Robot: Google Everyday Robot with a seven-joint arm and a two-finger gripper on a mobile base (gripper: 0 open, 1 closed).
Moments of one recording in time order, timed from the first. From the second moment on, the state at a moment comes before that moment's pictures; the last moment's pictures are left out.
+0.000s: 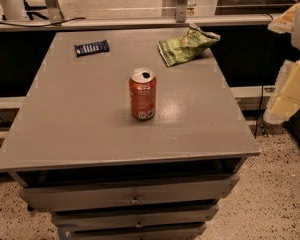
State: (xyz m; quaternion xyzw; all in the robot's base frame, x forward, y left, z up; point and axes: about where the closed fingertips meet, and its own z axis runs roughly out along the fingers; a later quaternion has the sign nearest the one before) arm 0.436 -0.207 1.007 -0.60 0.77 -0.07 0.20
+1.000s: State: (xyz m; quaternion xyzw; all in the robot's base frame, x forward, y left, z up) arm 0.460 -0.185 0.978 -0.57 0.77 0.03 0.29
